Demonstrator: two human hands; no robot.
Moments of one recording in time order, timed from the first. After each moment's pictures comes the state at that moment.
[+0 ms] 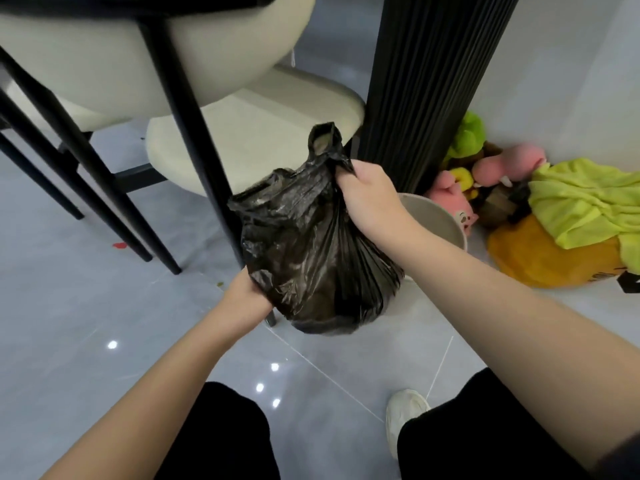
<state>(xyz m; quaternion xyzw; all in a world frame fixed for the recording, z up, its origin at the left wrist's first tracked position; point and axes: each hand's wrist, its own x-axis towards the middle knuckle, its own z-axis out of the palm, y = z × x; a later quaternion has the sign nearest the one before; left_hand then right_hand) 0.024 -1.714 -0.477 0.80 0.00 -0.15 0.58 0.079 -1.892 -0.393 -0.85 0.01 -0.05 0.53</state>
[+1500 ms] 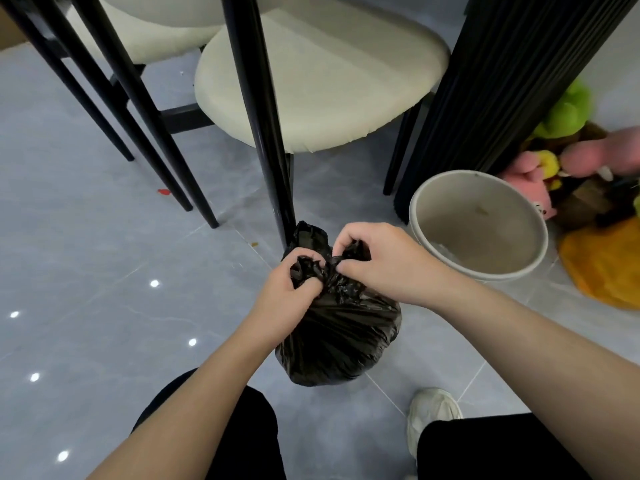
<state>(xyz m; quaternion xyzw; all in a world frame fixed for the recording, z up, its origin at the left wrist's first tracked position) 0.001 -1.713 -0.523 0.76 0.05 -0.08 0.64 0.040 -1.875 -0.463 -0.90 -0.18 0.16 0.37</state>
